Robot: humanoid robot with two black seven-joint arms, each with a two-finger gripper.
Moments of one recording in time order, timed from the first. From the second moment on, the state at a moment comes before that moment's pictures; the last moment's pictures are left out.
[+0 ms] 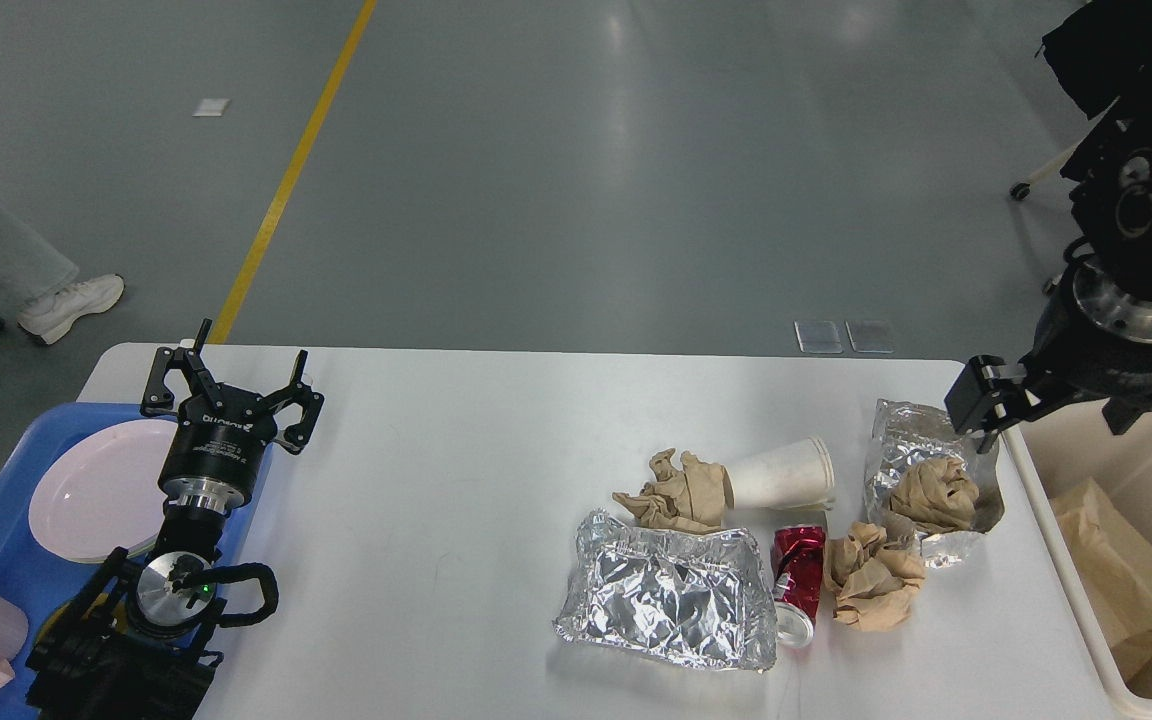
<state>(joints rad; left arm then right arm) -0.36 0.05 -1.48 -0.70 0.24 -0.55 -0.21 2.36 -0.33 -1.31 1.67 -0.17 0.68 -0.22</state>
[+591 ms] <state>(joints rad) -0.36 0.05 -1.48 -0.70 0.24 -0.55 -0.21 2.27 -0.21 -1.19 1.66 -0.15 0.55 -0.21</state>
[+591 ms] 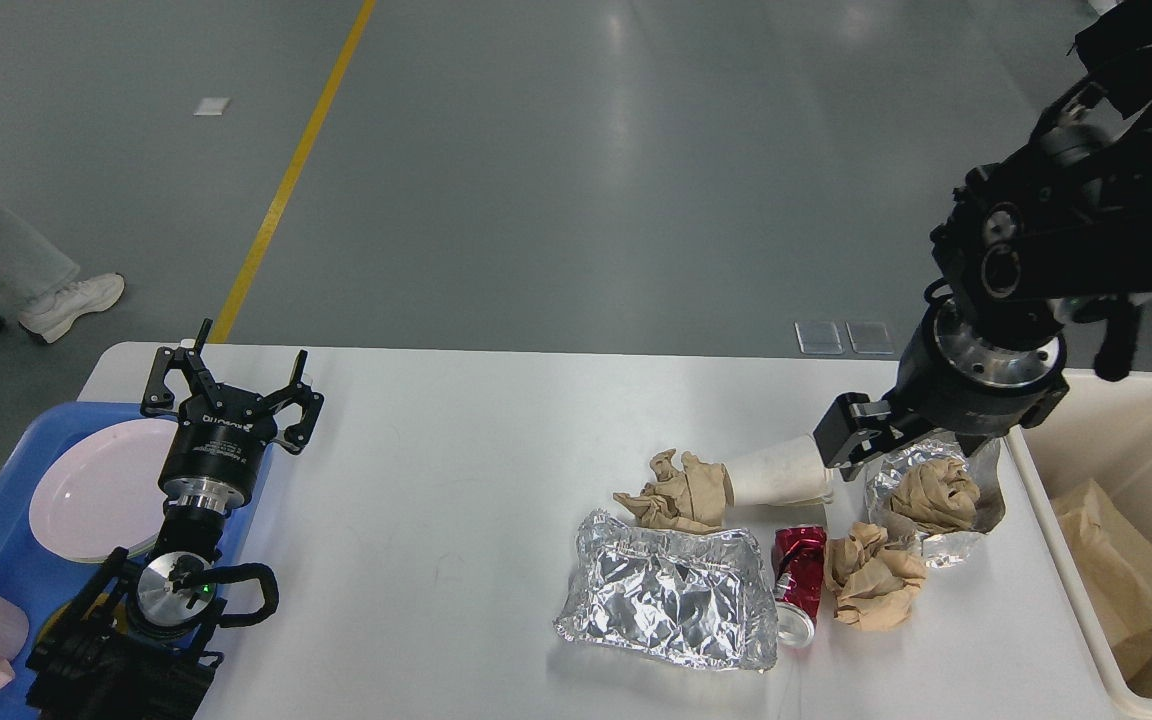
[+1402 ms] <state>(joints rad) -0.36 0.05 -1.48 -0.70 0.24 -0.55 -0.21 1.52 0.15 -0.77 1.39 -1.09 0.31 -0.23</state>
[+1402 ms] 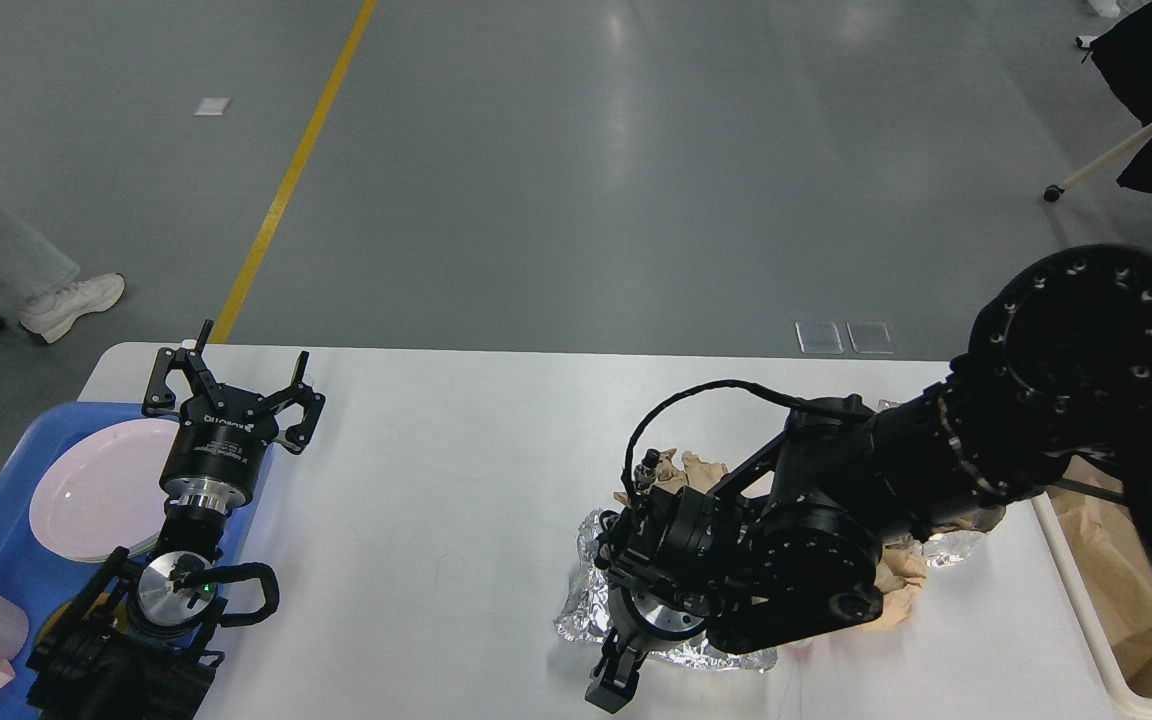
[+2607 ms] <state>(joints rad) -0.36 0.05 -1.48 -0.70 0.24 -0.55 -0.21 1.31 0.21 -0.92 1.19 -1.02 0.30 -0.23</state>
